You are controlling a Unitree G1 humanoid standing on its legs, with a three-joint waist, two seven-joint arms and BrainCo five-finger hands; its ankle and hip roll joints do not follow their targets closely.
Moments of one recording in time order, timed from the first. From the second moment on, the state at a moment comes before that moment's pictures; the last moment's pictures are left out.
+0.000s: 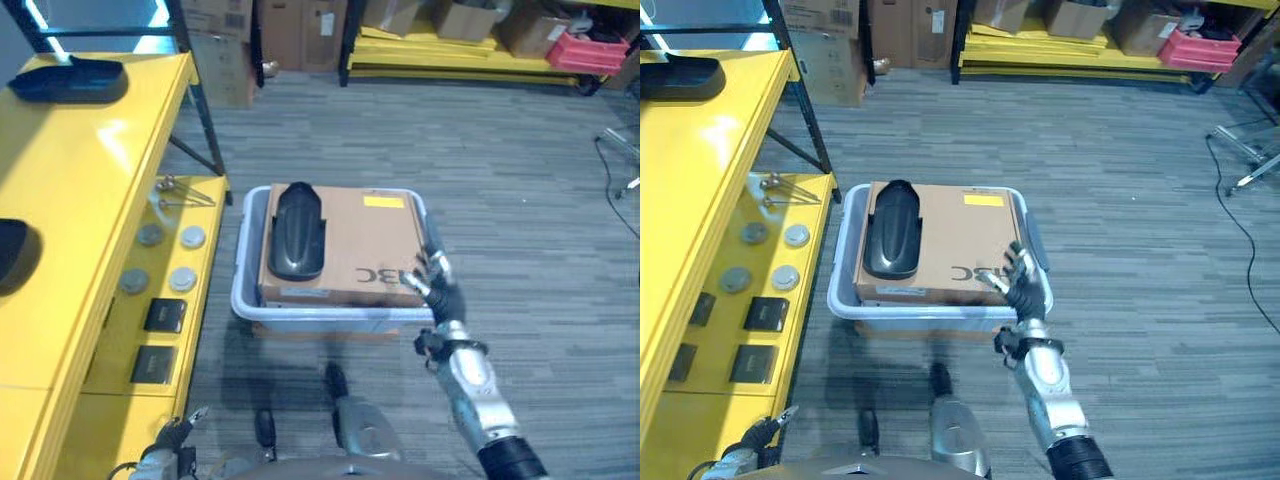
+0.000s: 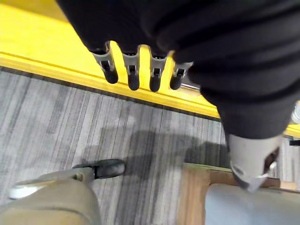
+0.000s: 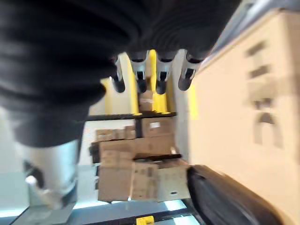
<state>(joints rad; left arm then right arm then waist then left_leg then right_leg) 0.02 0.27 -0.22 1.16 -0.46 -0.04 0.13 0.03 -0.40 0.15 0.08 0.42 -0.35 -0.20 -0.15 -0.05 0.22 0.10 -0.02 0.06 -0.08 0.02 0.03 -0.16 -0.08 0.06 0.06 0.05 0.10</state>
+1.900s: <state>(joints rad) -0.11 0.26 -0.35 1.09 -0.47 -0.08 0.02 -0.79 -0.57 0.41 0.70 0.17 0.13 -0.52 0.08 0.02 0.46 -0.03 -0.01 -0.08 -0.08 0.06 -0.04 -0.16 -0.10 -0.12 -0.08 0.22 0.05</state>
